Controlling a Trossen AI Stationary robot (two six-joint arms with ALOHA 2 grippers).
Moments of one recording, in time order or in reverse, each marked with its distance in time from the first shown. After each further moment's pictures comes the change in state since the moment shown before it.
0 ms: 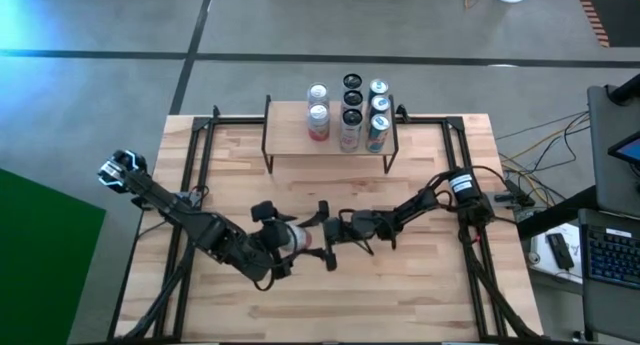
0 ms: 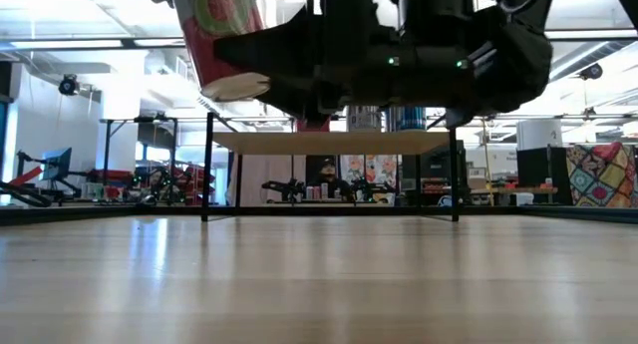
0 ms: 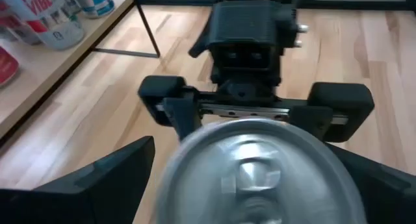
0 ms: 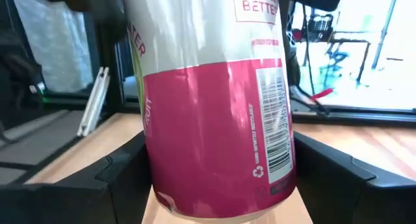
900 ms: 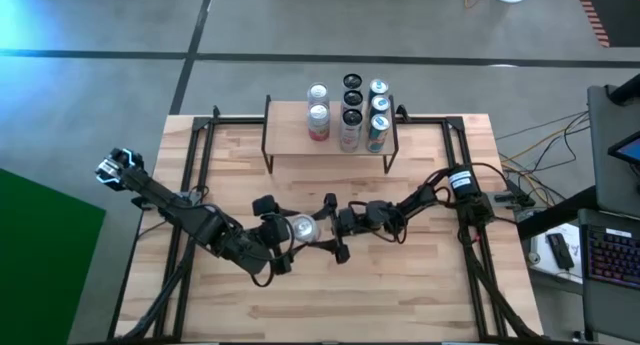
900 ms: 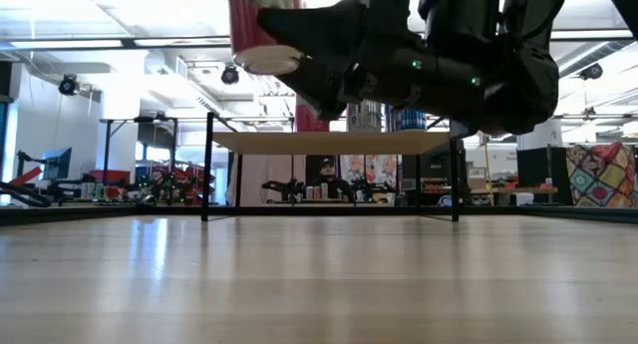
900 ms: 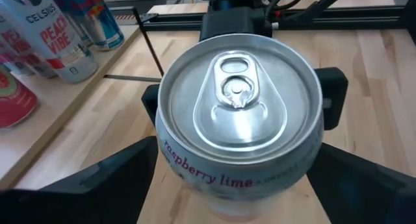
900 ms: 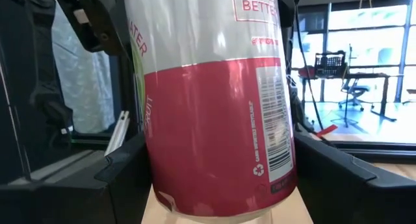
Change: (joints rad) left arm 0.022 -0.033 0.005 0.066 -0.018 0.125; right arm -0.050 0.000 -0.116 0.298 -0.121 0.045
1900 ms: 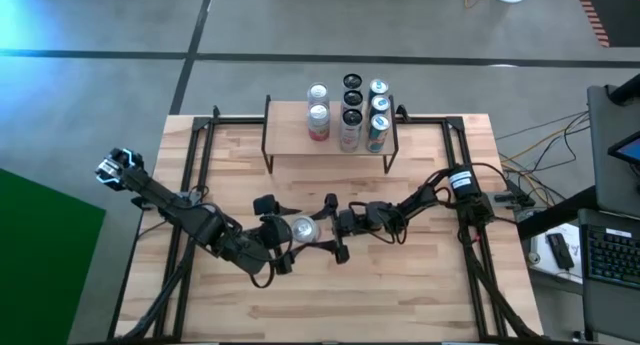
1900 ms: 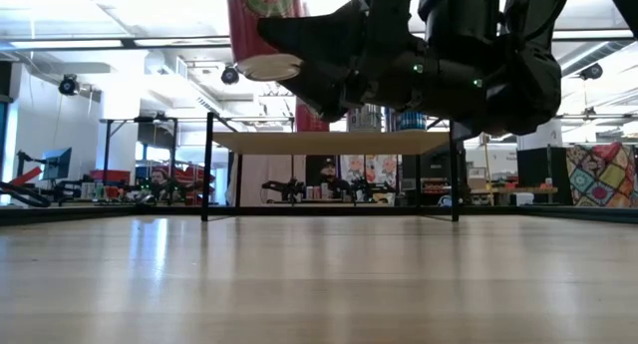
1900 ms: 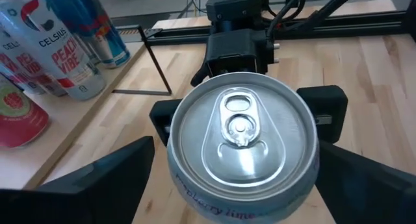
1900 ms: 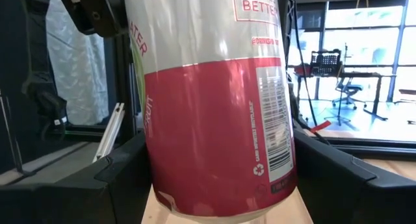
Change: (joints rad) left arm 0.000 -0.002 -0.001 0.051 -0.036 0.078; right arm 0.005 0.000 -0.007 -0.019 0.012 -0.034
